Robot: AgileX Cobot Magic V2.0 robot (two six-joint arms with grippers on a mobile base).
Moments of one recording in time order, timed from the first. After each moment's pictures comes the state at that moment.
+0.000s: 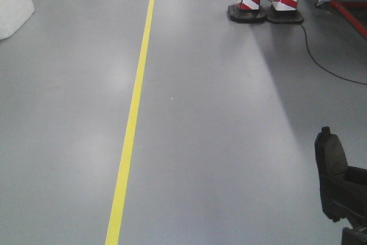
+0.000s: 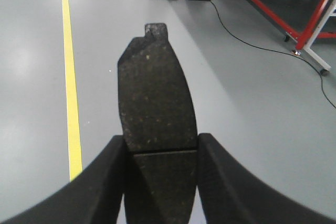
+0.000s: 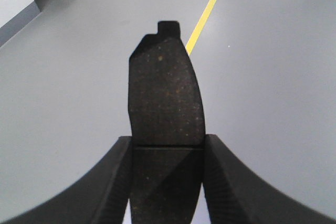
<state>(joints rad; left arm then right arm) -0.41 0.40 -0.51 0.14 0.60 -0.38 0.49 0.52 -0.52 -0.11 0.57 0.27</state>
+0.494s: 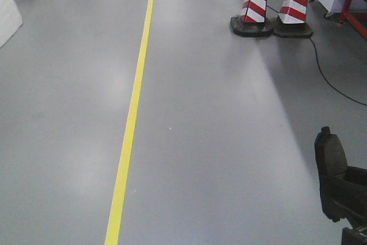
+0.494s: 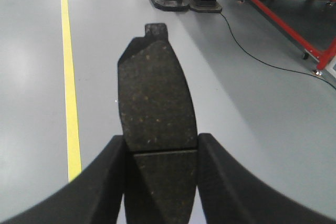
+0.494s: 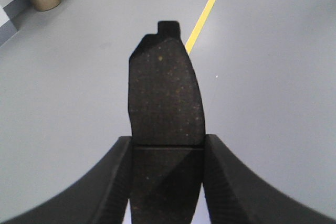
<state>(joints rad) -0.41 0.40 -0.51 0.14 0.60 -0.38 0.49 0.52 -0.52 -0.11 0.57 0.27</state>
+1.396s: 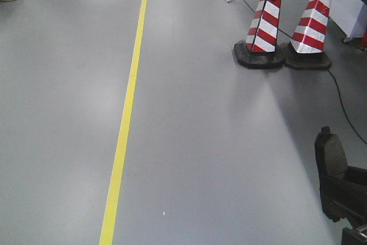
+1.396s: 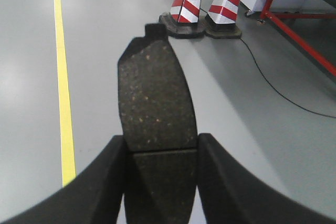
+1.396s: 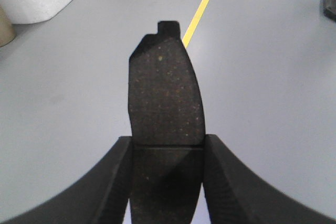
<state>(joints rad) -0.41 0.40 -0.51 0.14 0.60 -0.38 0.49 0.52 -0.52 -0.11 0.57 0.27</state>
